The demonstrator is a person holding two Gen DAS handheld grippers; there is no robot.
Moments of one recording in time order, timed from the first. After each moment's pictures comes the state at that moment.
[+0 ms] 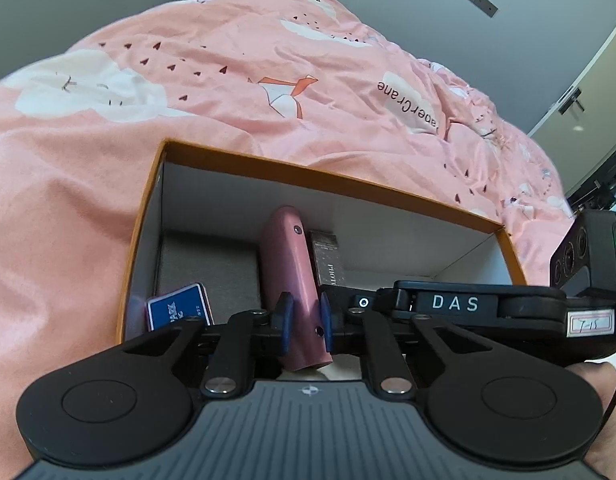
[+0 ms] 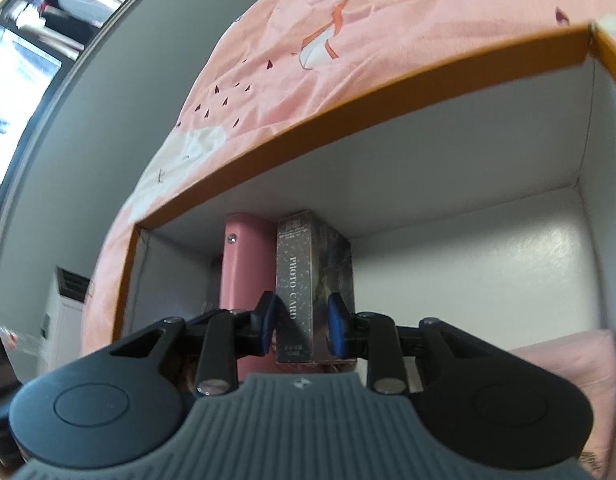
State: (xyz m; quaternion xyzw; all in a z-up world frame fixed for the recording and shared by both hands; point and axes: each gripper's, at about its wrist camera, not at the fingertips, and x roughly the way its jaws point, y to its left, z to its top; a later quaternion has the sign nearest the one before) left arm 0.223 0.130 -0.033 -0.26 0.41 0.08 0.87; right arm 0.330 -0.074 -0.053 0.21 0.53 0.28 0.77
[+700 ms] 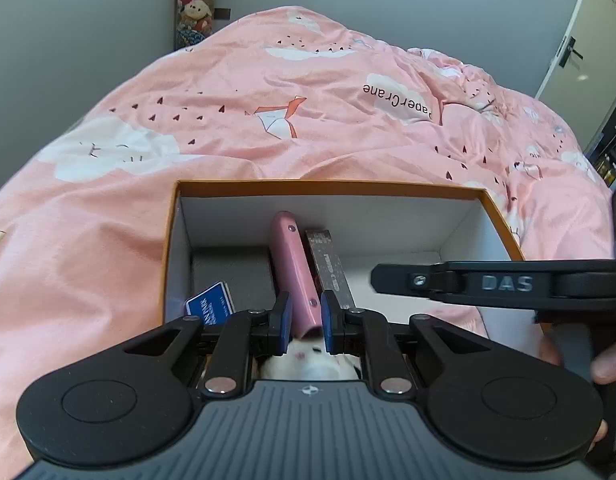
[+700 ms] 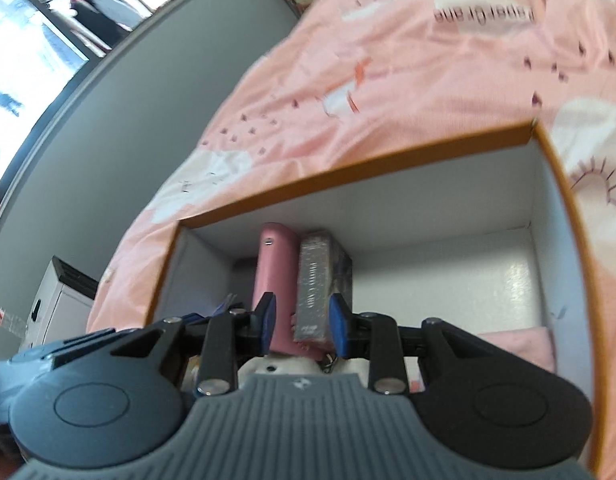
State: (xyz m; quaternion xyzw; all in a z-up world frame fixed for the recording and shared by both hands) left arm 0.190 0.085 0.016 -0.14 0.42 0.10 0.89; right arm 0.280 -0.092 0.006 0.15 0.46 0.29 0.82
